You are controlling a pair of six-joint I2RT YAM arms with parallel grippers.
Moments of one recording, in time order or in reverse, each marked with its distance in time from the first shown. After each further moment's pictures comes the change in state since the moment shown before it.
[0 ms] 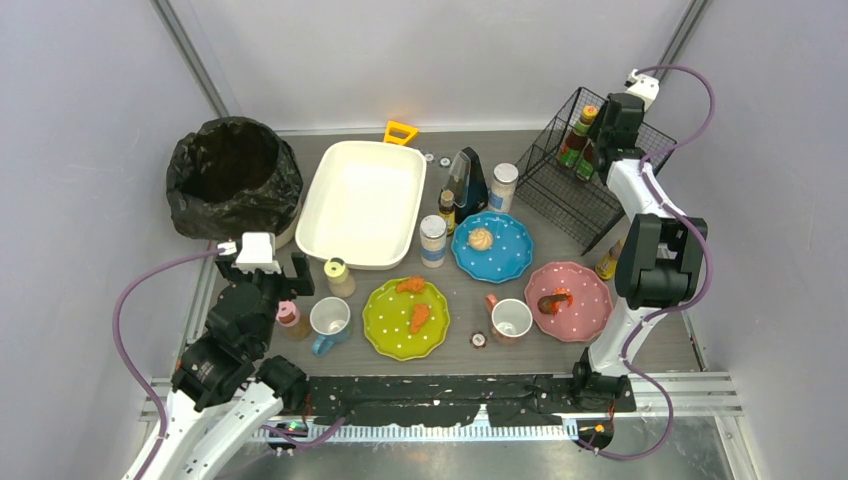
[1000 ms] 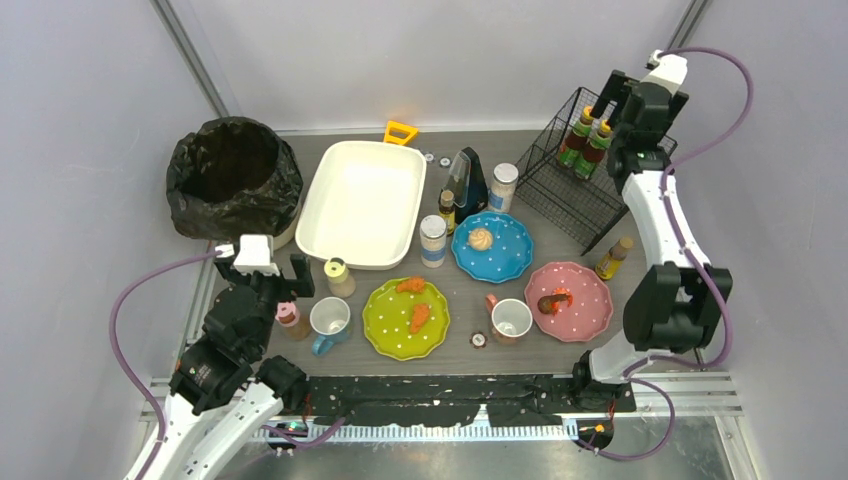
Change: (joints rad) left arm 0.000 -0.020 0.000 -0.001 0.024 -0.005; right arm 0.020 -0.227 -0.040 -0.021 0.021 -0.097
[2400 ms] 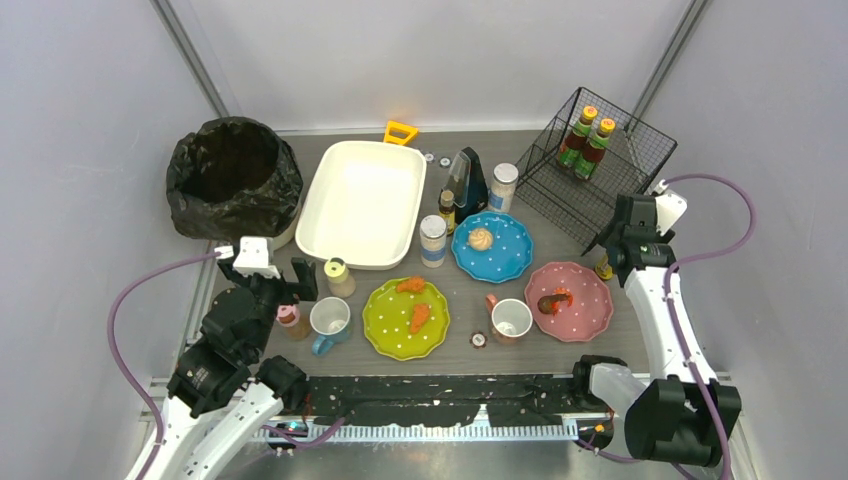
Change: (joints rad) left arm 0.000 -0.015 0.005 -0.023 0.072 -0.048; right arm -0.037 -0.599 -0.619 -0.634 0.143 0.343
